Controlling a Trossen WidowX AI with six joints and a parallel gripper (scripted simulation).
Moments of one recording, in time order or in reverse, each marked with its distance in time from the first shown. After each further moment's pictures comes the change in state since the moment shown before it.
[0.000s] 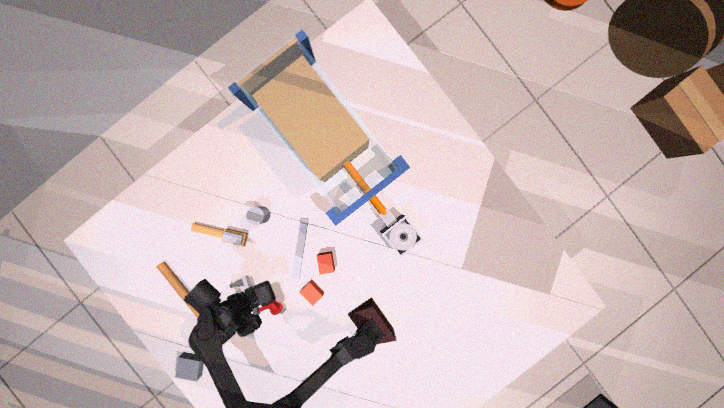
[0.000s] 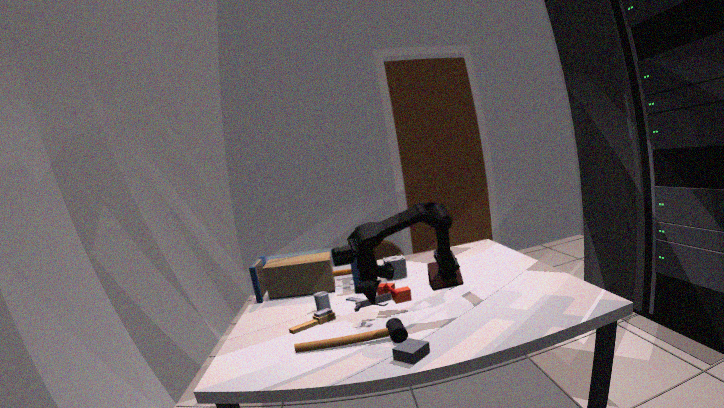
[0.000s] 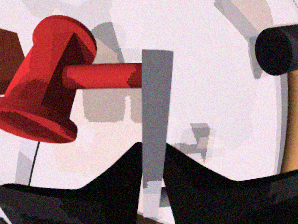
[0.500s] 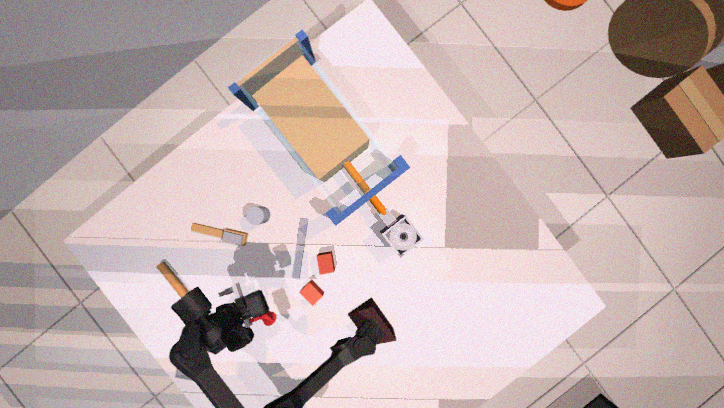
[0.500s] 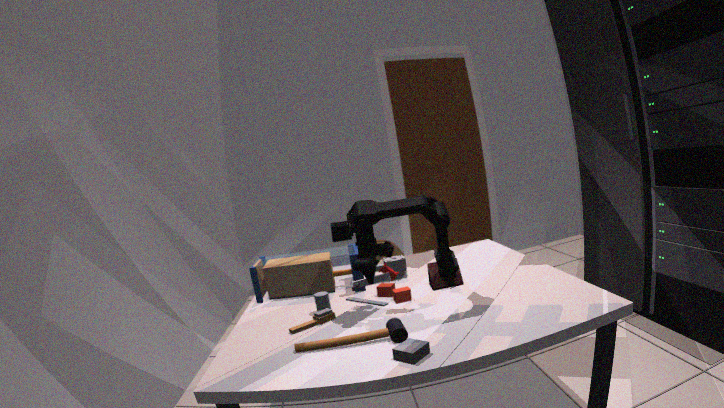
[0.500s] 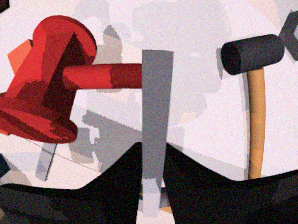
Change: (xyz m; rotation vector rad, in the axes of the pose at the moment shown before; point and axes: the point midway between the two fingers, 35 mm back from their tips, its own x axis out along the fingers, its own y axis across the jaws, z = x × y) arm -0.071 0.001 0.006 0.004 0.018 -0.011
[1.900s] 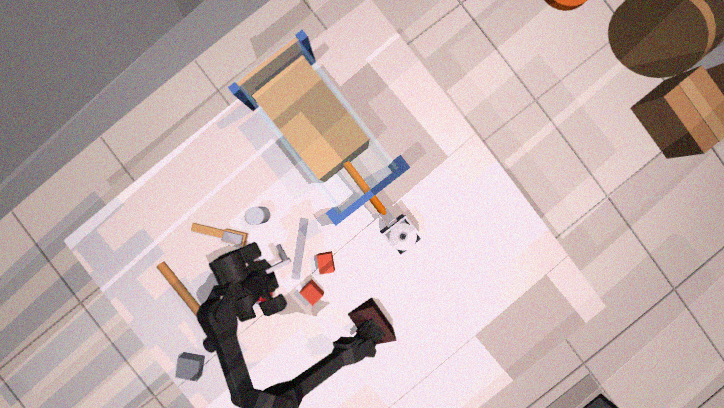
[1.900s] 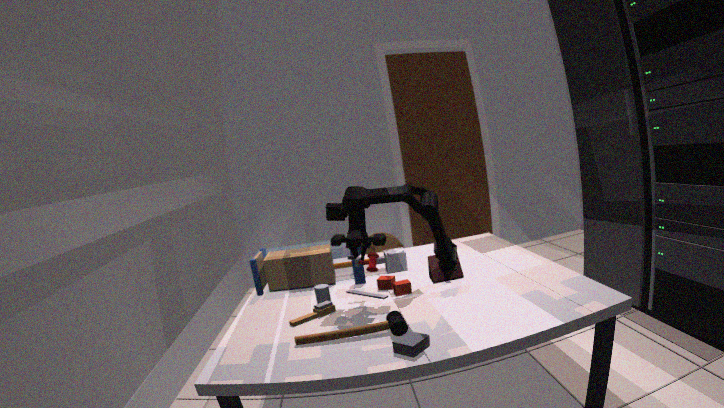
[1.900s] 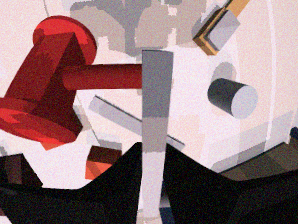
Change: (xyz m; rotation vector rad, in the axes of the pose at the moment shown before) arm -0.017 0.116 -0.063 1.534 0.147 -0.006
